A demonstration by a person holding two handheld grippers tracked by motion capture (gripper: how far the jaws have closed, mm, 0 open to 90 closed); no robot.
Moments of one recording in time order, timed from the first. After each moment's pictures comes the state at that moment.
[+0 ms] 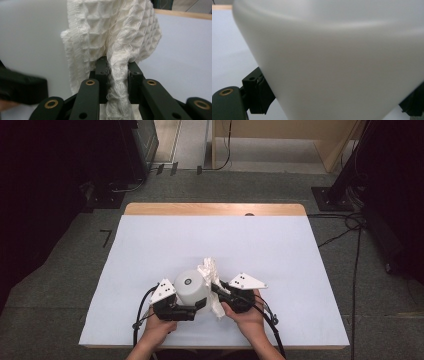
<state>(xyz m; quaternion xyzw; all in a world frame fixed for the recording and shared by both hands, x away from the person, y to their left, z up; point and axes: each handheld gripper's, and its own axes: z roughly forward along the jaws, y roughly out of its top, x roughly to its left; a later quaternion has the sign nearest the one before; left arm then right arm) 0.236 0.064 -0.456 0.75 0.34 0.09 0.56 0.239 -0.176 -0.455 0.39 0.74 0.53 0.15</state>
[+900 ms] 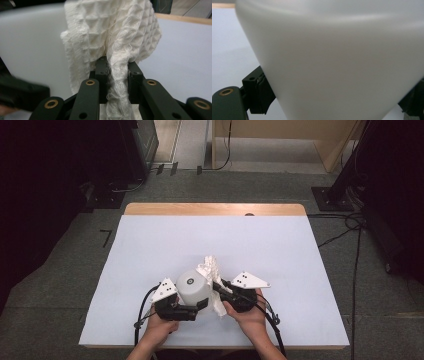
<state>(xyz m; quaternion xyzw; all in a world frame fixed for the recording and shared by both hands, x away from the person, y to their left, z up) 0.237 0.062 -0.455 0.74 0.34 0.07 0.57 0.239 -0.181 -0.448 0.39 0.73 0.54 0.14</state>
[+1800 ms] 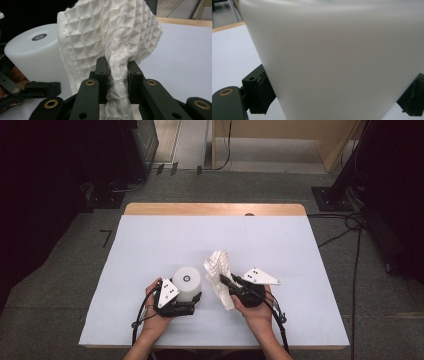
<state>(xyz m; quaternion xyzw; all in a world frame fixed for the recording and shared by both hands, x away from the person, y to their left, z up) 0.245 0.060 -0.485 0.77 0.33 0.24 0.48 0.247 -0.204 -0.447 0.43 0.71 0.54 0.17</state>
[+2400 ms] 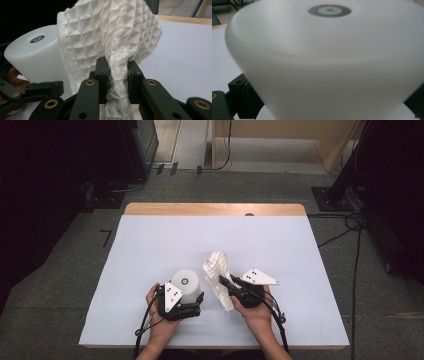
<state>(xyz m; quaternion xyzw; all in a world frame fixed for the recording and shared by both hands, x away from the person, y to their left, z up) 0.231 0.044 -0.484 0.73 0.40 0.29 0.47 0.247 -0.203 -0.450 0.42 0.71 0.54 0.16</state>
